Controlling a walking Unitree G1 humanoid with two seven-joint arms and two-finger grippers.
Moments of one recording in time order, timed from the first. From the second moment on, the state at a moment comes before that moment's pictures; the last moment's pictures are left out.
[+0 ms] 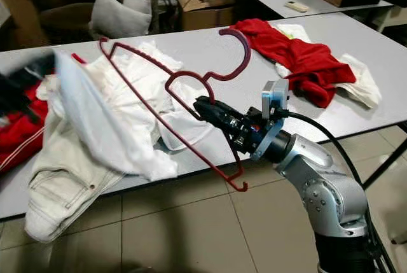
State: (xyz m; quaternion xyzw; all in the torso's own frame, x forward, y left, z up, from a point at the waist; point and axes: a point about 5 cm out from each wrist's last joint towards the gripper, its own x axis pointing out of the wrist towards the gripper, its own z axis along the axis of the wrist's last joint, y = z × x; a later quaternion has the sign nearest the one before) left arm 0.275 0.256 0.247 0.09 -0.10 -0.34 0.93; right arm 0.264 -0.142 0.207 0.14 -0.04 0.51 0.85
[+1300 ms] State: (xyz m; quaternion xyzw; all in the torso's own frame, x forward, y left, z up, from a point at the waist) left arm 0.349 0.176 0.192 0.27 0.05 -0.38 0.88; right arm 0.218 -0.177 0.190 0.08 0.02 0.43 0.90
